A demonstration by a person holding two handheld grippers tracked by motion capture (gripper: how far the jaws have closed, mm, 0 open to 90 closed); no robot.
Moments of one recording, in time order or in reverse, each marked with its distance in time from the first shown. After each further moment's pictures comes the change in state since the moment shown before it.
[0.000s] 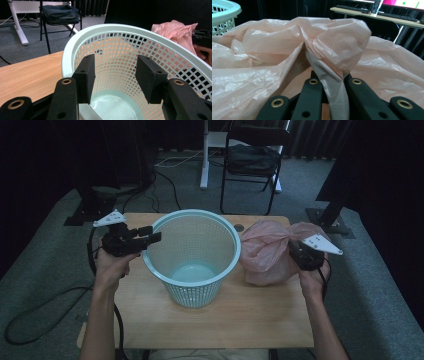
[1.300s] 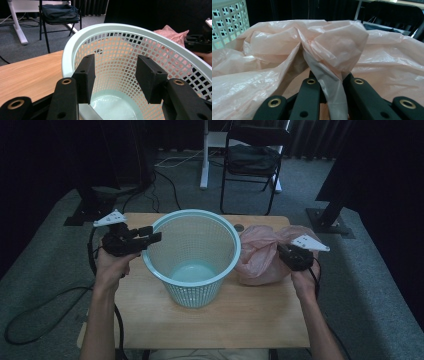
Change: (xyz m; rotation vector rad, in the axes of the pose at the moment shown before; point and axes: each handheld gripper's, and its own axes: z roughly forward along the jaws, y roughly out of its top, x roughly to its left) left arm 0.001 -0.001 0.001 0.001 -0.004 -0.007; right arm 0.014 -0.009 0.019 0.102 0.098 0.010
